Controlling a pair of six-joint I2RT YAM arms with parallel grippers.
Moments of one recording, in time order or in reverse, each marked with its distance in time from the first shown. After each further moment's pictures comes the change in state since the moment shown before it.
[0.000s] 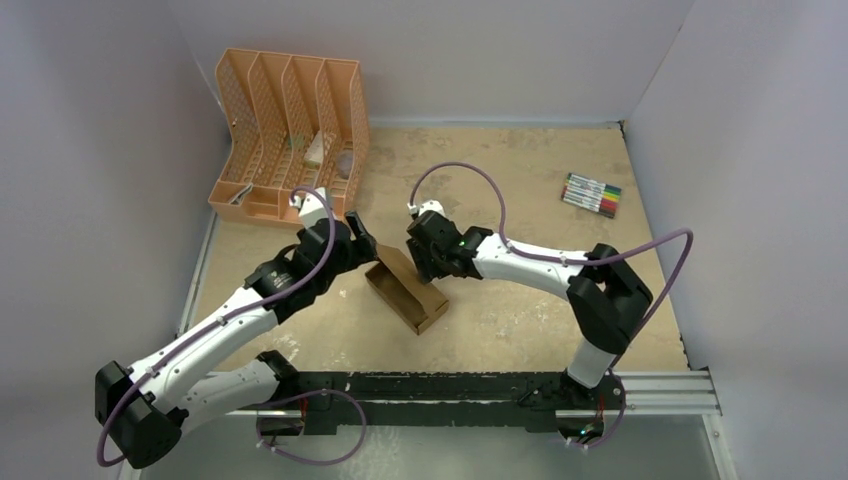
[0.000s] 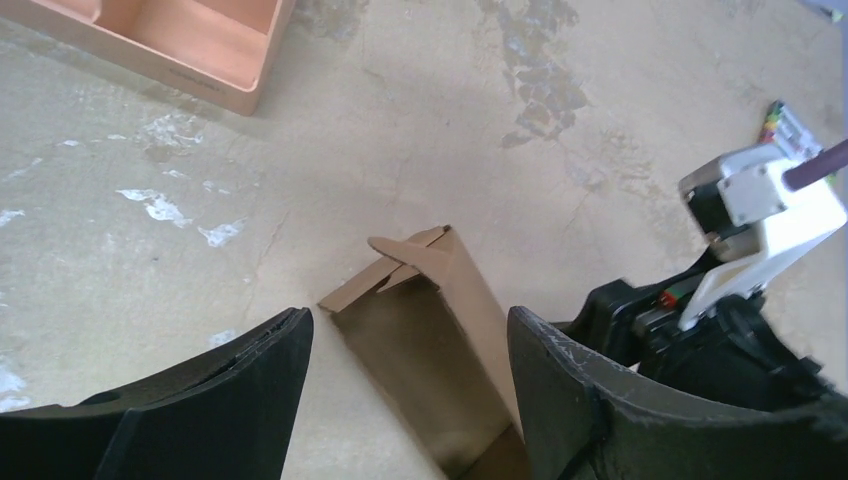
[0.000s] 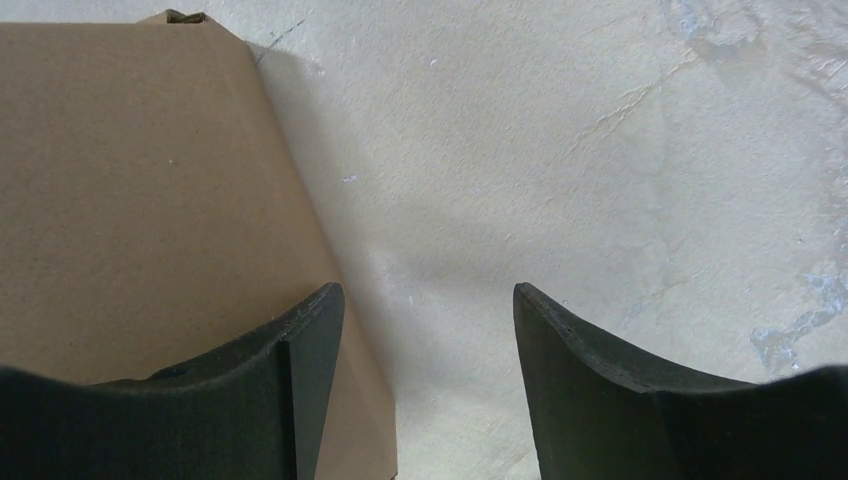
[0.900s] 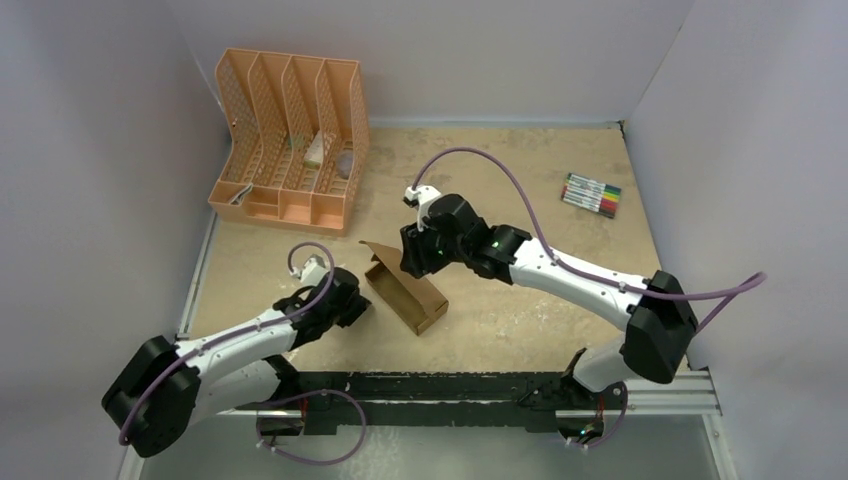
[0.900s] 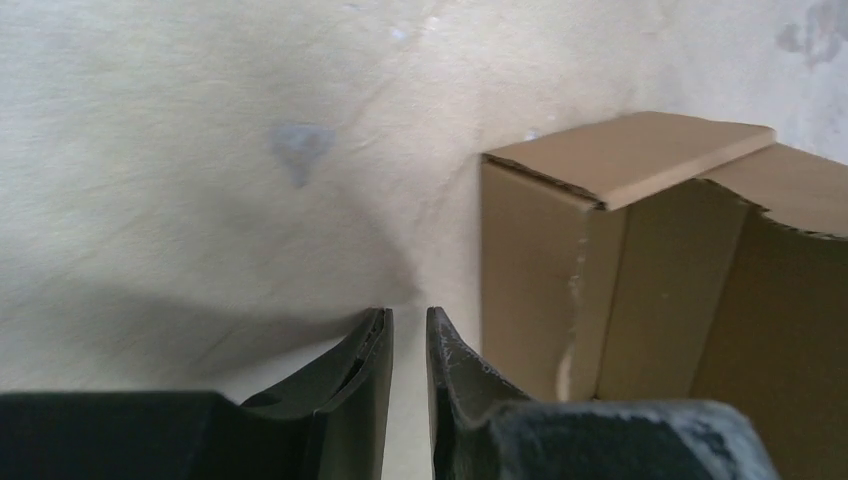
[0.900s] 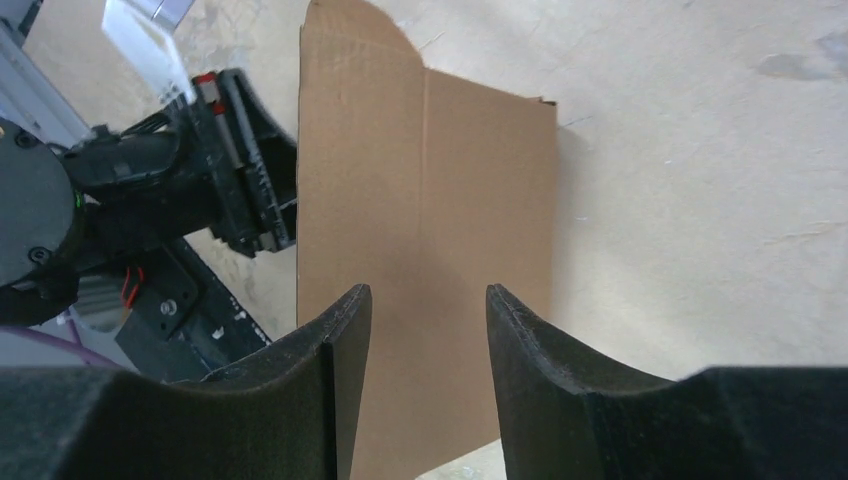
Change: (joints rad) left arm 0.000 0.054 -0.446 0.162 0.156 -0.574; right arm 0.006 -0.256 -0.014 0.108 -0.370 -0.026
